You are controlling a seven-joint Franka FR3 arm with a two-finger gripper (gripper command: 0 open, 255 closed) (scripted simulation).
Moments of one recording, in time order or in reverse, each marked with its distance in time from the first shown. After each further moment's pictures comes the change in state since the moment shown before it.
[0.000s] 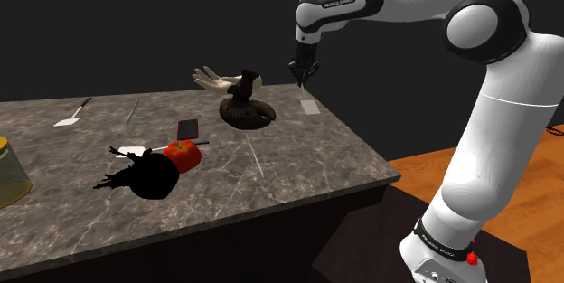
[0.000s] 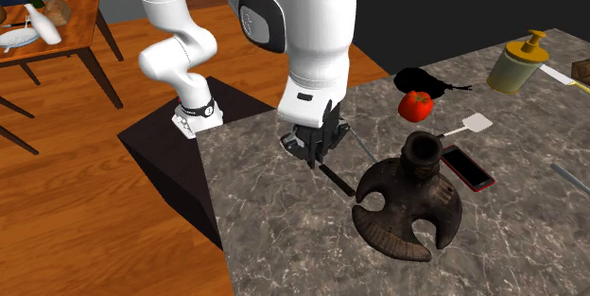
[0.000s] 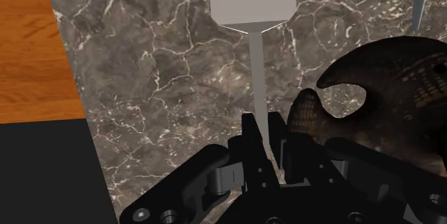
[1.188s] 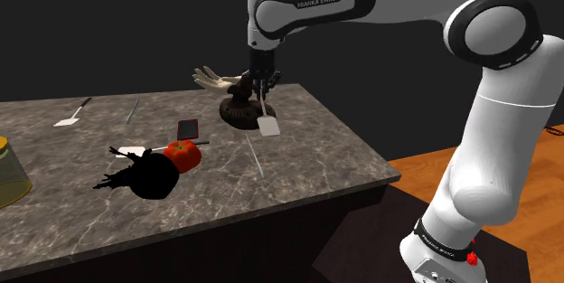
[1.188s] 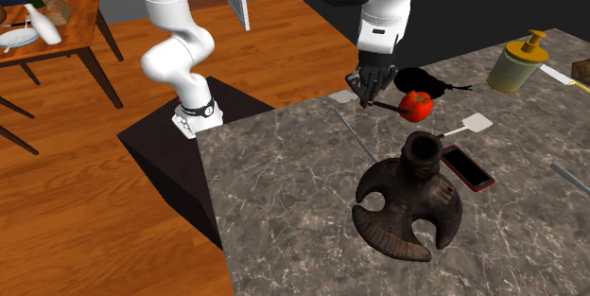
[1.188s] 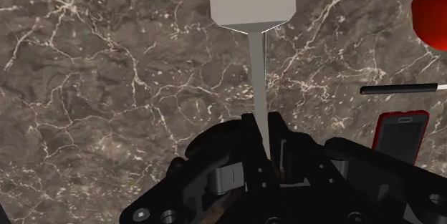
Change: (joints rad) arm 0.217 0.023 0.169 0.043 -0.045 -0.035 0.393
